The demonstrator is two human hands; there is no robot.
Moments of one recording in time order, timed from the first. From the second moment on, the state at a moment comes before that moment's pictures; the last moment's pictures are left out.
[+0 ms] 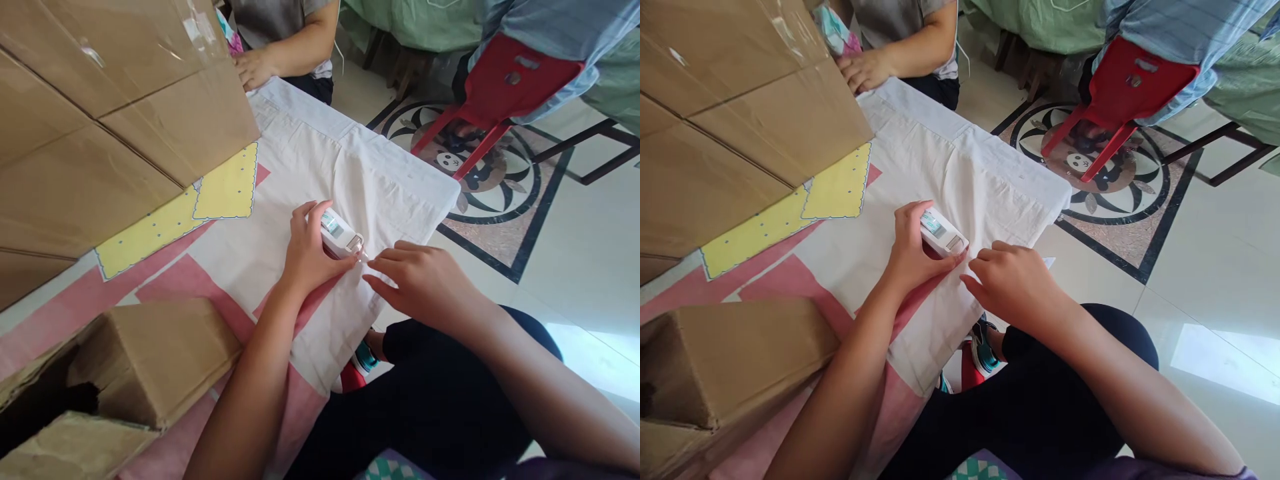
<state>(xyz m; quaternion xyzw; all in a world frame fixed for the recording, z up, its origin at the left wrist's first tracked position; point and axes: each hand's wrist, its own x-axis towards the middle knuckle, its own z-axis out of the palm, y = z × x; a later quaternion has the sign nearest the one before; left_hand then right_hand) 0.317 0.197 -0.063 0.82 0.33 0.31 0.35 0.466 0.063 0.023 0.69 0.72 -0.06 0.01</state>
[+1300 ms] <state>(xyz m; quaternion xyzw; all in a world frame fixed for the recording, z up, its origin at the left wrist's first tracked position) 0.316 0.198 -0.063 0.82 0.32 0.29 0.36 0.491 0.094 -0.021 0.66 0.37 -0.54 -0.36</state>
